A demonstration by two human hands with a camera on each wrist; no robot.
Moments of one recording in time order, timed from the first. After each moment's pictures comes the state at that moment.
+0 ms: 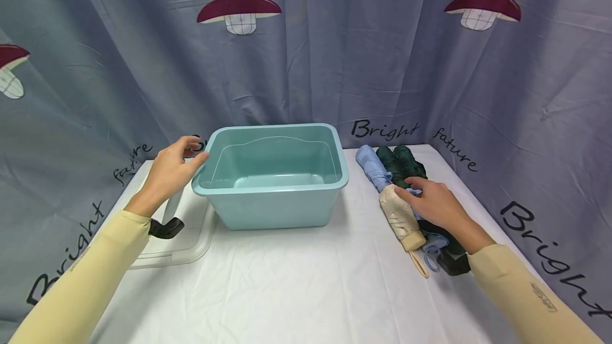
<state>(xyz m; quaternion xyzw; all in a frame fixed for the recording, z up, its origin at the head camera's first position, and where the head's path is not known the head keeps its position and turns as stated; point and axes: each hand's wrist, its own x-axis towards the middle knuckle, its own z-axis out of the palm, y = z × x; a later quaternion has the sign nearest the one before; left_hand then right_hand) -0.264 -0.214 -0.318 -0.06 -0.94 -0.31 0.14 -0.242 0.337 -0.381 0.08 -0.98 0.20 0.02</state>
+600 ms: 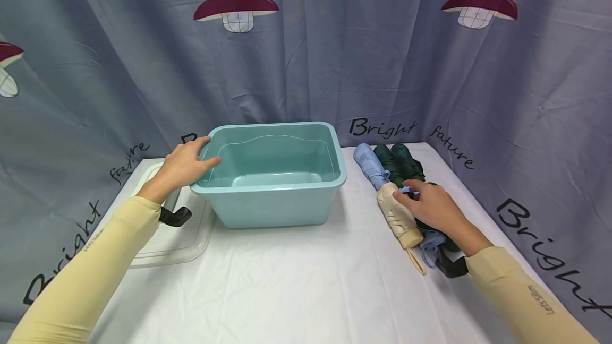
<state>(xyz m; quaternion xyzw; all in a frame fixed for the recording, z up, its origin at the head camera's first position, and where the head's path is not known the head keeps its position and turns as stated) -0.290 -0.203 -0.318 -0.05 -0.97 -0.22 0.02 -0.236 0.339 -0.389 0.08 -0.98 0.19 0.02</state>
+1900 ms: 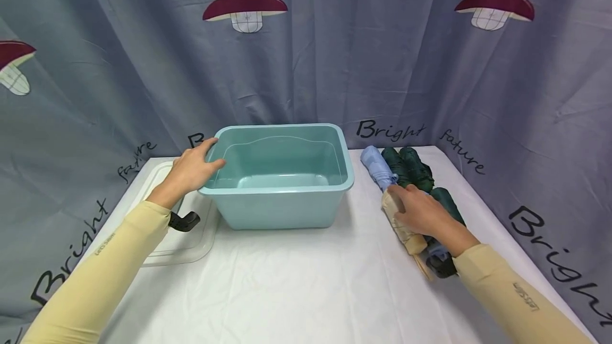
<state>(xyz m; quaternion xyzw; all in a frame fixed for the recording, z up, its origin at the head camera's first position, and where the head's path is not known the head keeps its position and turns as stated) -0.291 -0.201 -0.328 -0.02 -0.97 -0.24 0.02 -0.252 0.304 -0.391 0.13 -0.99 0.11 -0.04</state>
